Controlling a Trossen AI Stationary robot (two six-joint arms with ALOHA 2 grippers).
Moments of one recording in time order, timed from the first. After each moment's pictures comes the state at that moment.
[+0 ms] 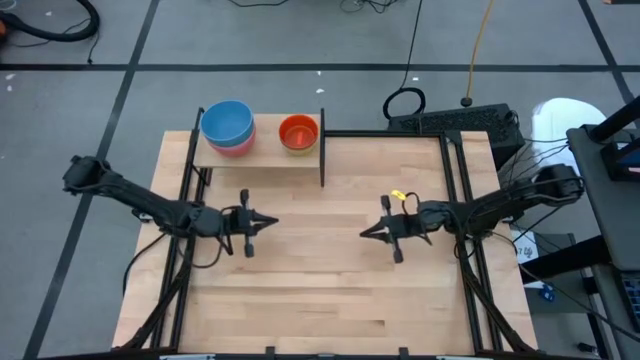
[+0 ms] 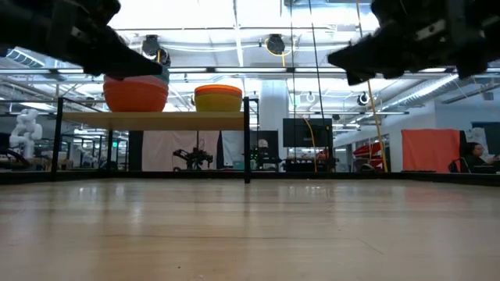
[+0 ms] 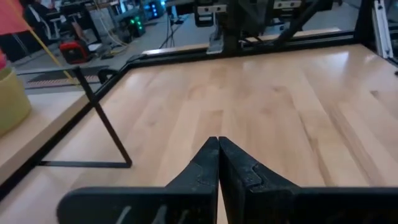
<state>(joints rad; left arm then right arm) -0.31 0.95 0.30 0.41 -0.45 0.05 0.15 1.19 0.28 0.77 -0.03 -0.09</state>
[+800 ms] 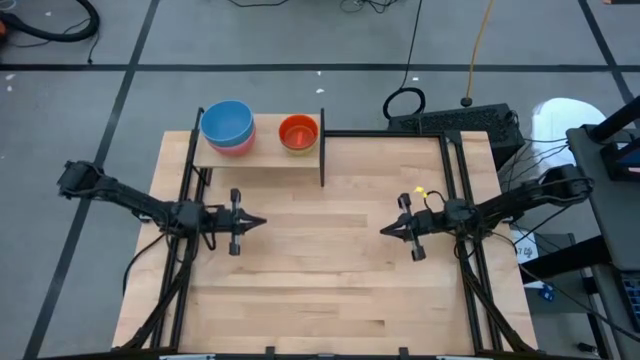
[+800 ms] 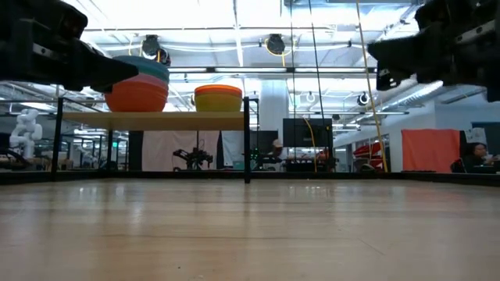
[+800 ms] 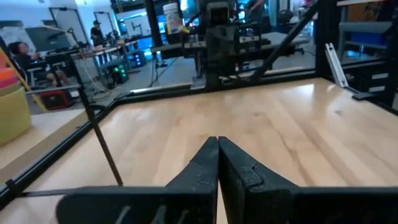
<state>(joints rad) -0.27 0.76 0.01 0.73 -0.29 0.16 0.15 1.08 0.02 1.16 -0.06 -0.05</state>
